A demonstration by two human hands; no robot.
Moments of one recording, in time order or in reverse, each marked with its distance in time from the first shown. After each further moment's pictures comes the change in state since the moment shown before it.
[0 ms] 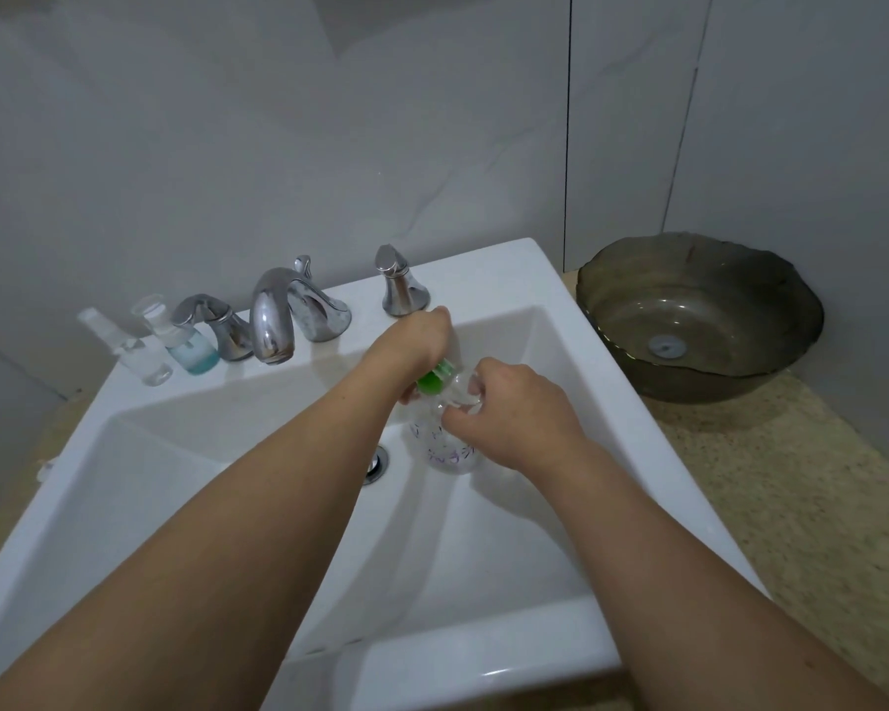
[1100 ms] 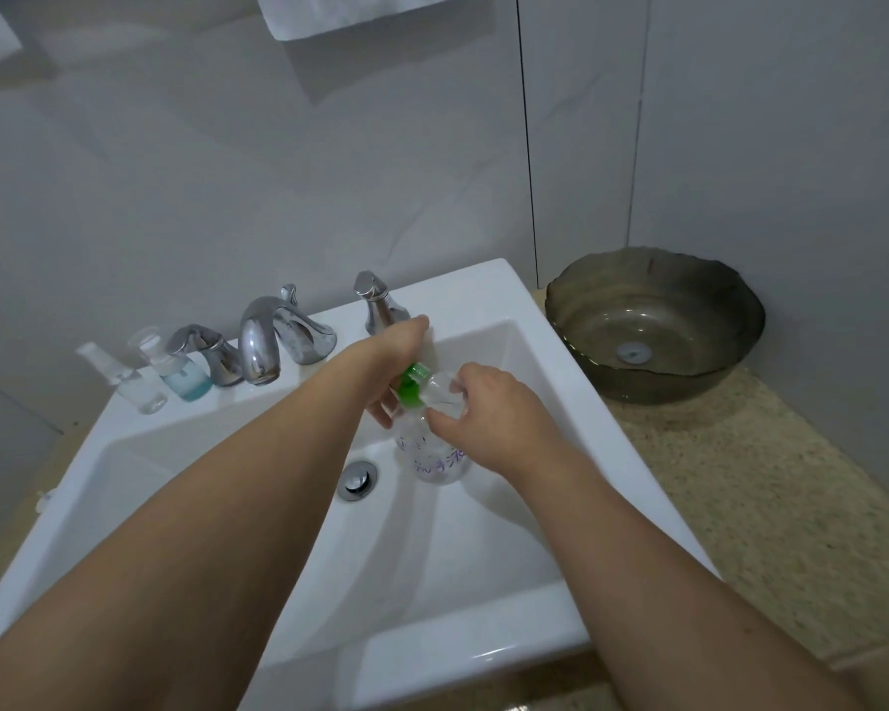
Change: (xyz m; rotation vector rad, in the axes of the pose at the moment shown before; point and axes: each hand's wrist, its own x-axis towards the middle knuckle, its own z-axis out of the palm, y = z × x) left_hand -0.002 0.006 -0.016 0.017 -0.180 -0.117; right_hand -0.006 0.003 -0.004 0.098 0.060 -0.023
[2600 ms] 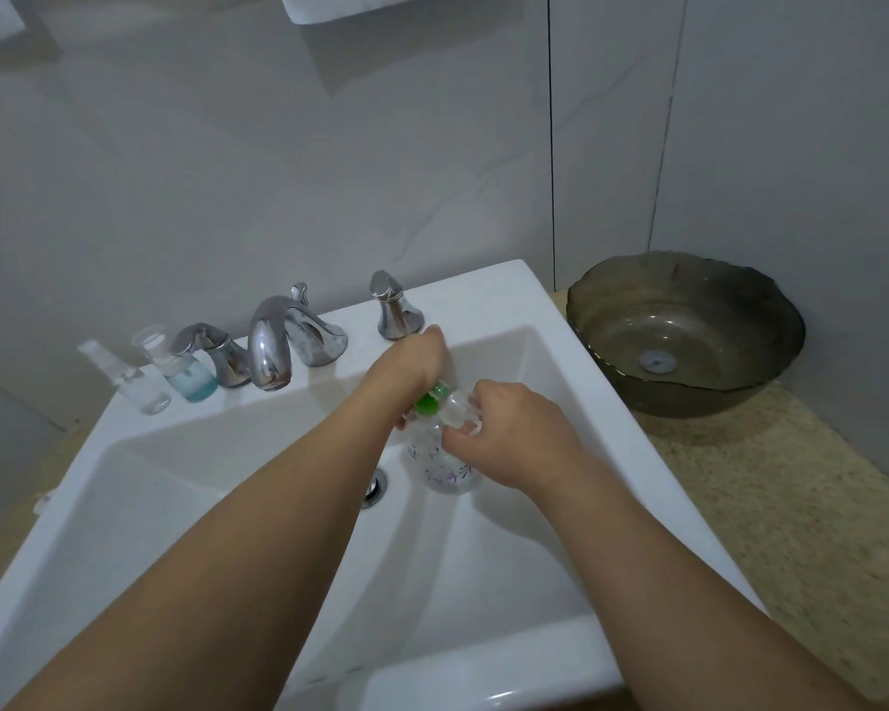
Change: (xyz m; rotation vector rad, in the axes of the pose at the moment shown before) left_hand 0.006 -0.005 0.012 0.084 0.140 0.122; right_hand 0.004 0.000 0.004 -0.095 -0.061 0.018
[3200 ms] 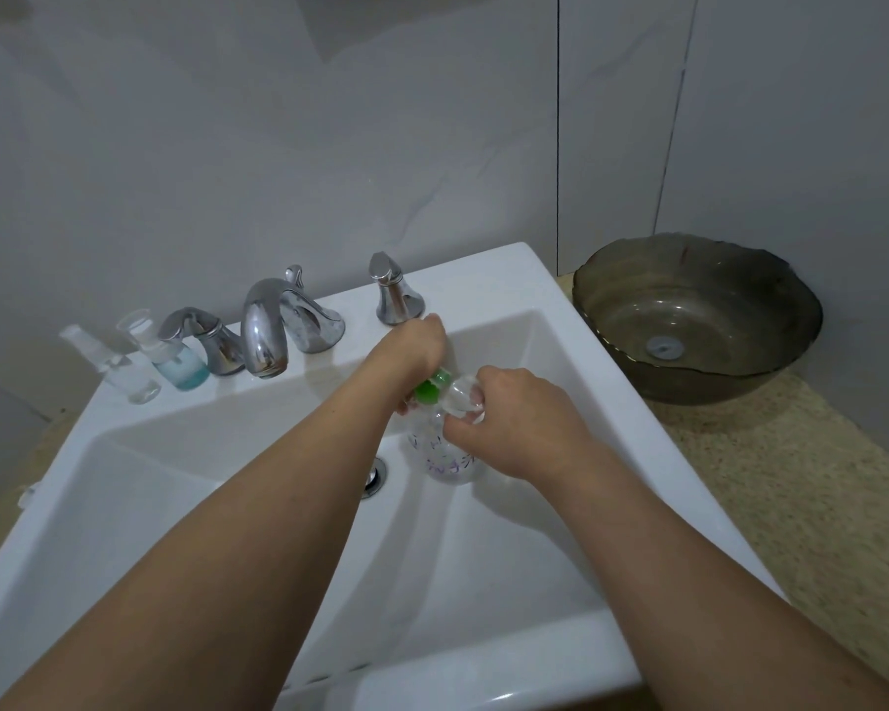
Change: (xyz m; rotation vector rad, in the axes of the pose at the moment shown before) left_hand 0.002 -0.004 0.000 -0.040 0.017 0.026; right_hand 0.001 -0.004 -0.002 -0.069 -0.020 0.002
